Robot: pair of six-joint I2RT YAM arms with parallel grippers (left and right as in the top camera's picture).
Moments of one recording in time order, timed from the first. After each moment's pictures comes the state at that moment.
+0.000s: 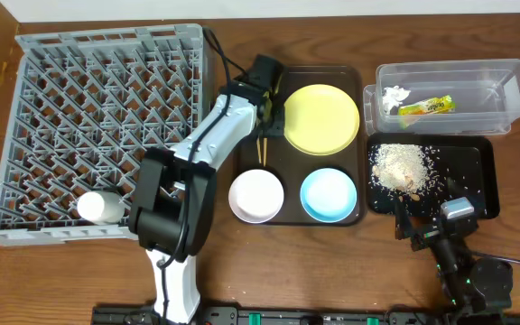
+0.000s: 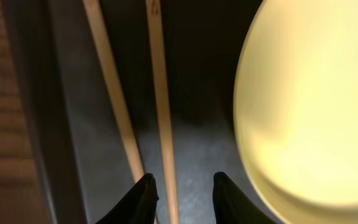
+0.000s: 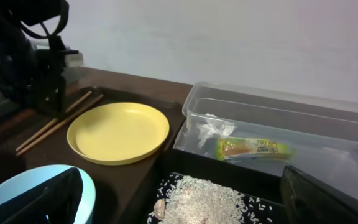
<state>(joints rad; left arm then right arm) -0.36 2.05 1.50 -0.71 0.00 -0.30 0.13 0.01 0.01 -0.06 -0.16 -0.04</state>
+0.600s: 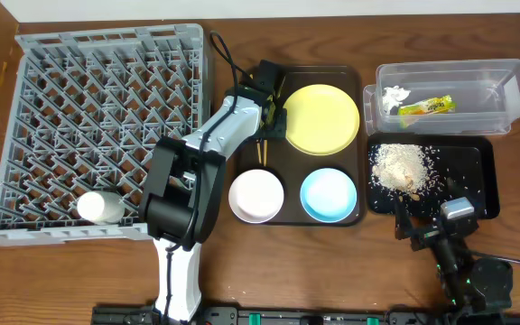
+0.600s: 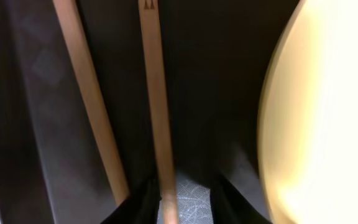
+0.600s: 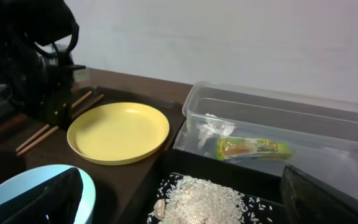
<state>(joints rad) -0.36 2.13 1.50 -0.65 -0.01 -0.30 0.13 0.01 0.01 -0.06 -0.16 -0.04</state>
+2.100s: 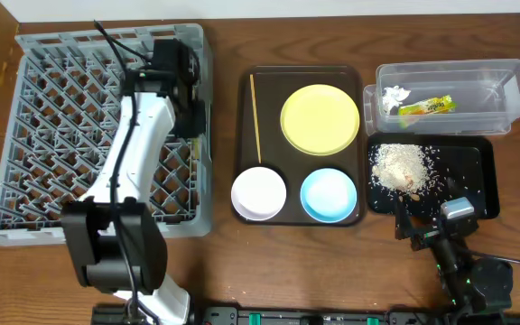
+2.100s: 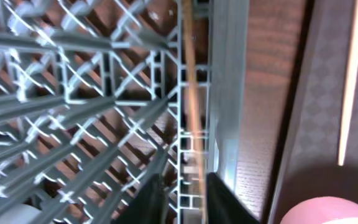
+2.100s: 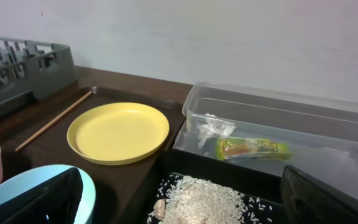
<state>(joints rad) -0.04 1.80 1.49 -1.05 -0.11 -0.08 0.13 0.01 0.01 -0.06 -0.16 -0.04</state>
